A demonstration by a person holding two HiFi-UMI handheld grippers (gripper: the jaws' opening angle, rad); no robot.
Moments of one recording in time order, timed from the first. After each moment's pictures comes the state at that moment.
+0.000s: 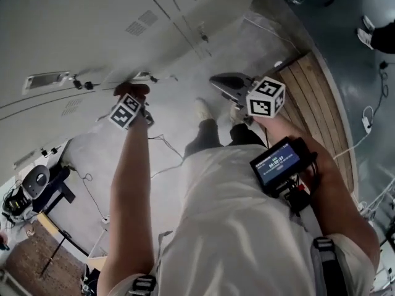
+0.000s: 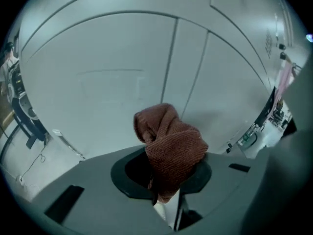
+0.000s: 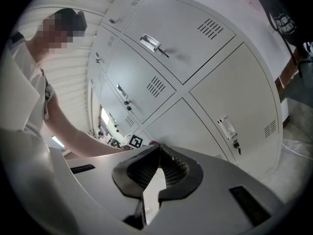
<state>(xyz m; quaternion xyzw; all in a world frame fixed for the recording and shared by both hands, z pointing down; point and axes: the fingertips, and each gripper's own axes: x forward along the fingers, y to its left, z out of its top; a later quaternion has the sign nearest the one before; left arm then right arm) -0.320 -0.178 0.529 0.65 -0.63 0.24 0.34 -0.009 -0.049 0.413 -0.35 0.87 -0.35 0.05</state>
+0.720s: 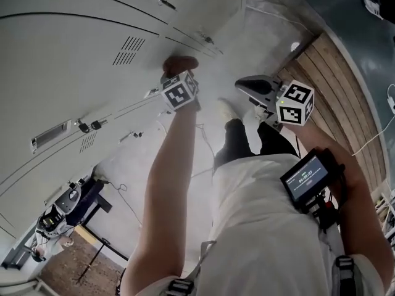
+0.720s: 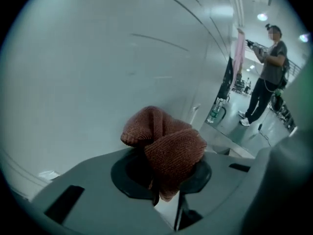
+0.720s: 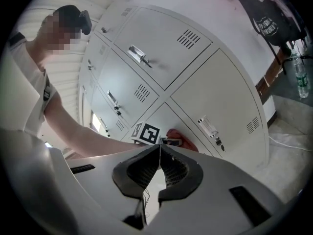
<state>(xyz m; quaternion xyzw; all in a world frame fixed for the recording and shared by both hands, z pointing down) -0.094 -0.200 0.552 0.78 -0.47 0.34 0.25 0.027 -0.029 0.430 -0.40 0.83 -0.38 0.07</state>
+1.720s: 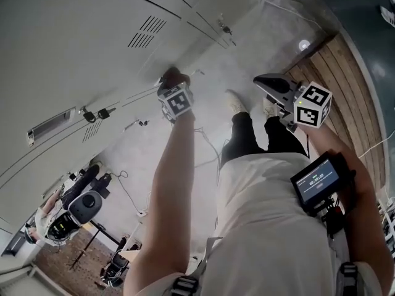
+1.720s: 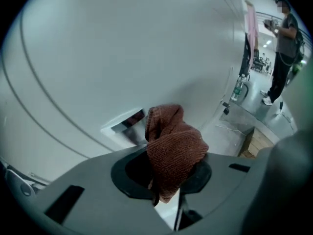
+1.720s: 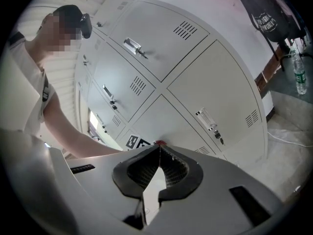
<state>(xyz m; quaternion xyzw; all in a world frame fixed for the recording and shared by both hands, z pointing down) -0.220 -0.177 0.584 0.69 -0.53 0.44 0.22 0.028 -0.024 0.439 -0.40 0.83 -0.40 0.05</state>
